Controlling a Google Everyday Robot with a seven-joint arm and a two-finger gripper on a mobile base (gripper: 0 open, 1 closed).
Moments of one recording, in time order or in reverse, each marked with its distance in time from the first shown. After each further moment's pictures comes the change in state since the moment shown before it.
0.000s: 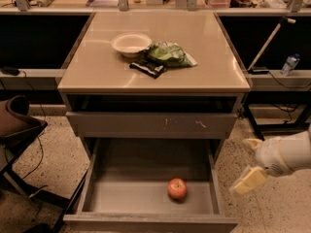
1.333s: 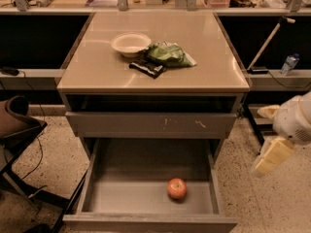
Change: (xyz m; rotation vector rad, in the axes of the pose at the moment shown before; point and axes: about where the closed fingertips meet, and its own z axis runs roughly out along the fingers) arm -0.072 0.006 -0.106 0.048 0.186 -0.147
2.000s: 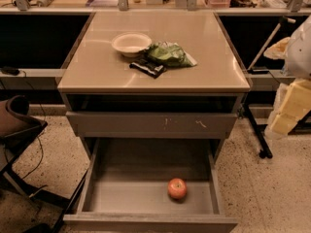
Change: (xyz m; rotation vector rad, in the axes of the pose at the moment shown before) arm -0.102 0.012 -0.134 0.122 0.163 -0.179
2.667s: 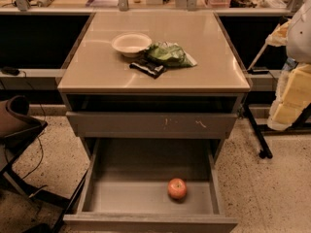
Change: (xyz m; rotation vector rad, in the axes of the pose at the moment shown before) arm -0.013 -0.002 -0.026 0.023 0.053 -0.017
